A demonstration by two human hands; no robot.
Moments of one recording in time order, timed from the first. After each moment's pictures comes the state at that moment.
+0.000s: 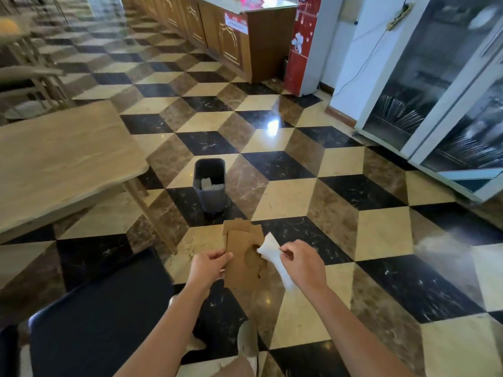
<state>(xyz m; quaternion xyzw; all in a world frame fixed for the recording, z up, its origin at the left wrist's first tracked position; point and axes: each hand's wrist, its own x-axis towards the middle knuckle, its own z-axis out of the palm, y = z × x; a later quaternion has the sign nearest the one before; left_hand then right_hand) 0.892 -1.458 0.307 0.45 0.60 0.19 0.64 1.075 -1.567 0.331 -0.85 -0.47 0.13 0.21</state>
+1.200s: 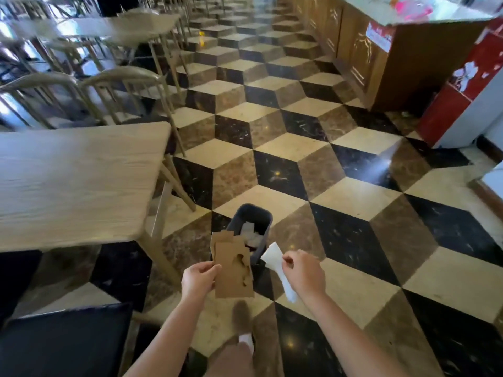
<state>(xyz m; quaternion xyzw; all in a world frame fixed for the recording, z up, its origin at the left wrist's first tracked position) 1.122 -1.111 0.302 0.25 0.76 0.37 0.47 1.346 -1.085 0.310 -0.71 -0.66 0.22 0.13</state>
